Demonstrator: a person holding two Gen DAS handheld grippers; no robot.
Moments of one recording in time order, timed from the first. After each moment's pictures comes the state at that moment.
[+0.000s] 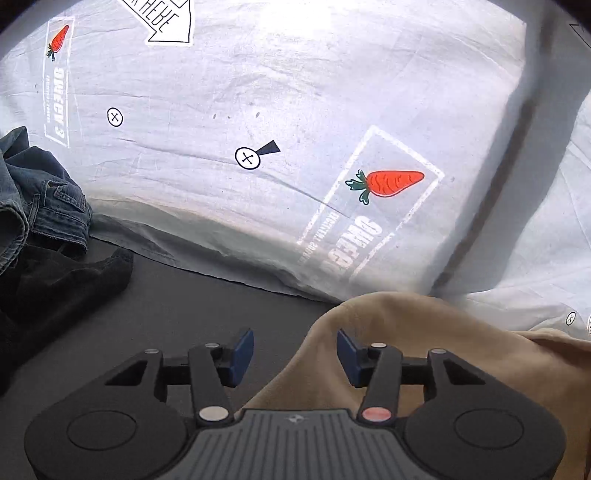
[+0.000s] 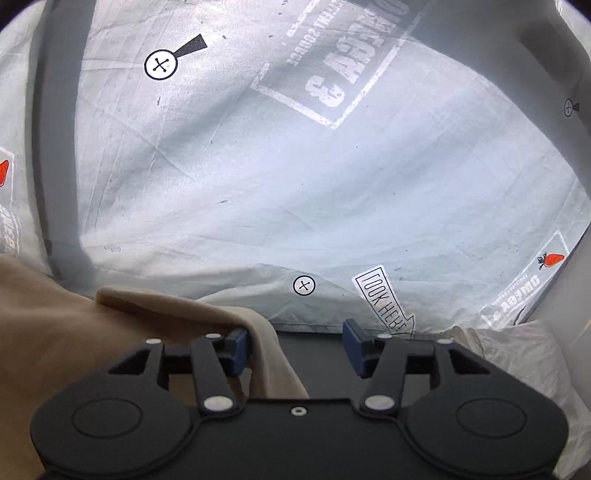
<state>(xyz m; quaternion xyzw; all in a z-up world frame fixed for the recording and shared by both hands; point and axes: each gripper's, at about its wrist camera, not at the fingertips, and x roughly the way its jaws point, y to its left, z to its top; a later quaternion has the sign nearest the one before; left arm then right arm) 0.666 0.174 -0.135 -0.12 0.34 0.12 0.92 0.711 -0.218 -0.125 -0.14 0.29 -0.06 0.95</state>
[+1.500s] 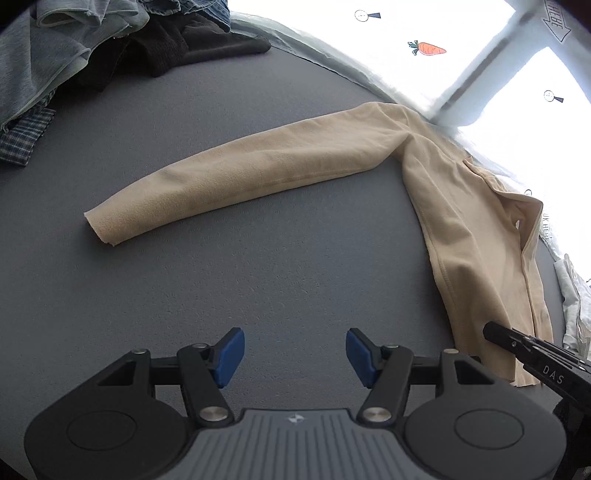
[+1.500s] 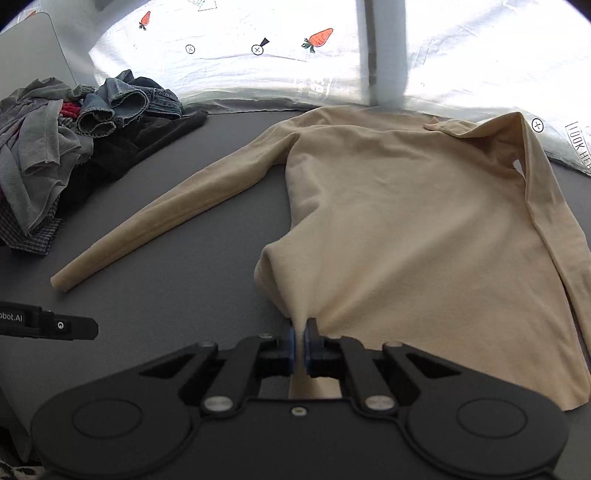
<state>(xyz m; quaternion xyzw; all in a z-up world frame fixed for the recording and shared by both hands) 0.317 0.169 -0.170 -0.26 0.48 0.11 0.83 0.423 -0.096 -0.155 -0.01 0.43 0.28 0.86</state>
